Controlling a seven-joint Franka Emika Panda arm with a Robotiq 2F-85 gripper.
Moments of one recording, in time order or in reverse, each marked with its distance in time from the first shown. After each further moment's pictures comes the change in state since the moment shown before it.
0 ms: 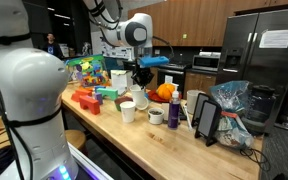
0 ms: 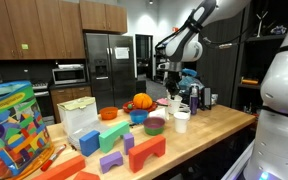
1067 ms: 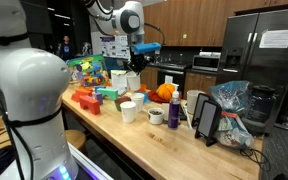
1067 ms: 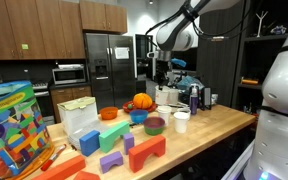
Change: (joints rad) arm 0.049 -0.033 0.084 0.114 0.000 -0.061 0.077
